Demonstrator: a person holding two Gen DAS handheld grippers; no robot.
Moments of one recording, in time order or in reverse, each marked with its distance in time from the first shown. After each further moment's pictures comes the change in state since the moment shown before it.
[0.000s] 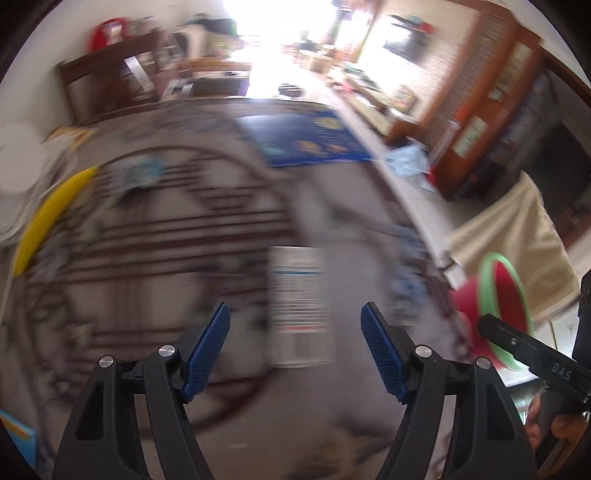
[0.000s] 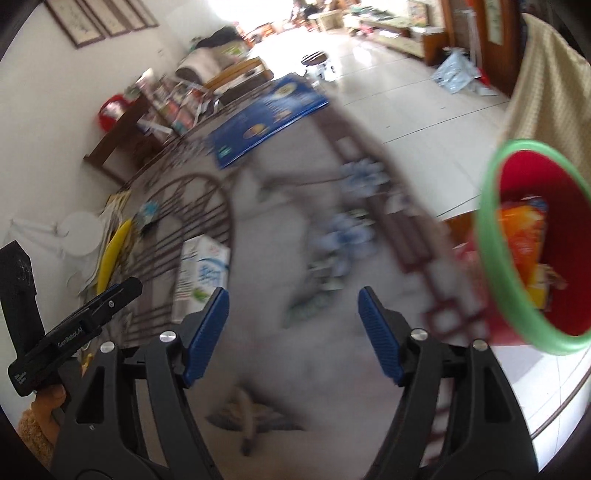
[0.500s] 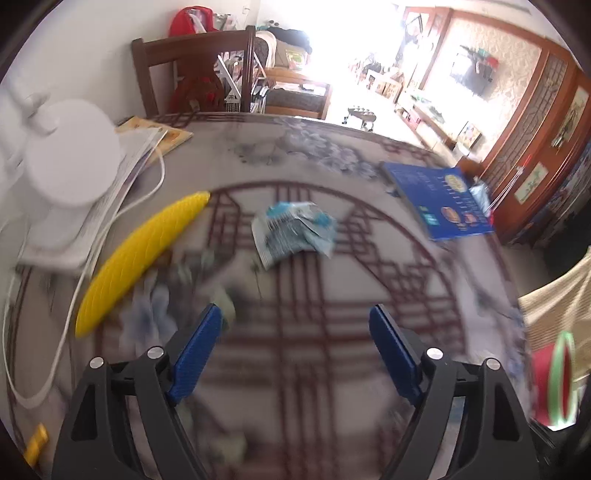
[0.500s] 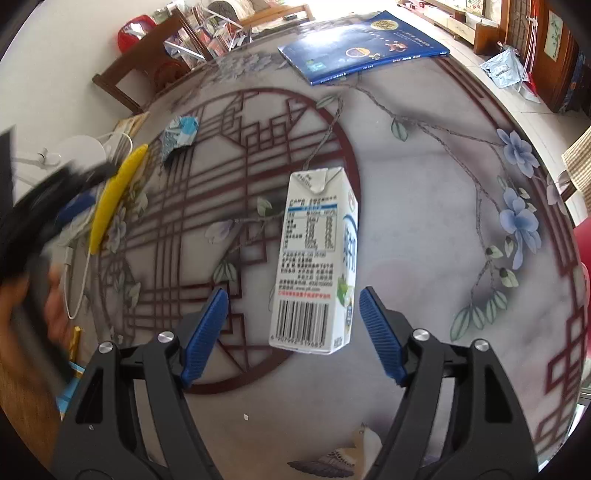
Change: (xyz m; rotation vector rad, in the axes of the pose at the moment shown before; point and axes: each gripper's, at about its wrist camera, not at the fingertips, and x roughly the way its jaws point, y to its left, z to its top) left arm 0.045 0.168 0.084 -0.110 -0.053 0.172; right arm 0.117 0.125 -0.020 -0.135 0.177 -0.041
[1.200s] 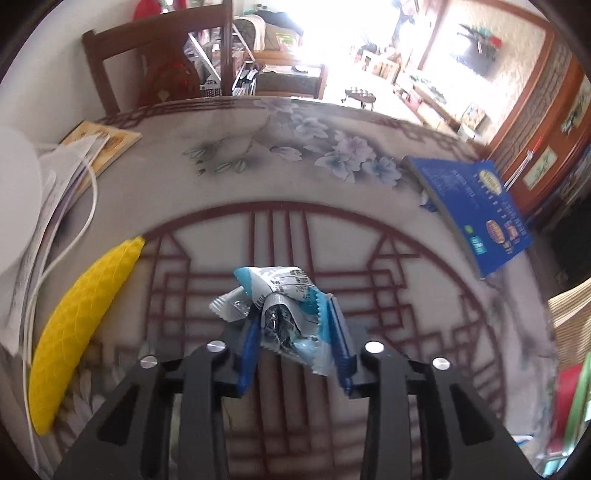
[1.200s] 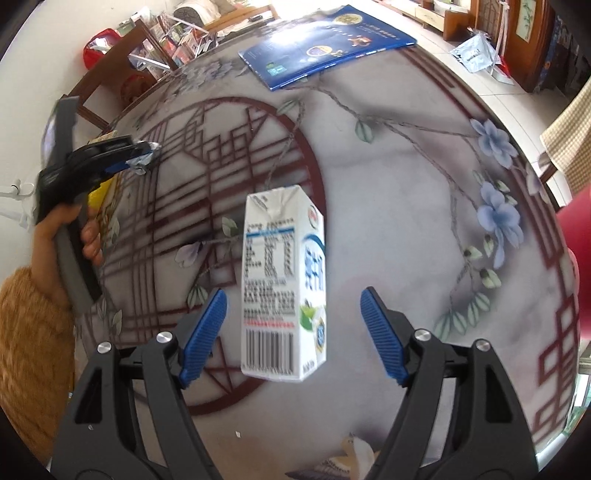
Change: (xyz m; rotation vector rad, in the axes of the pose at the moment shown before) left arm 0.090 -0.013 0.055 0.012 0.044 -0.019; right arm 0.009 -0.017 0.020 0.092 0.007 -0.063
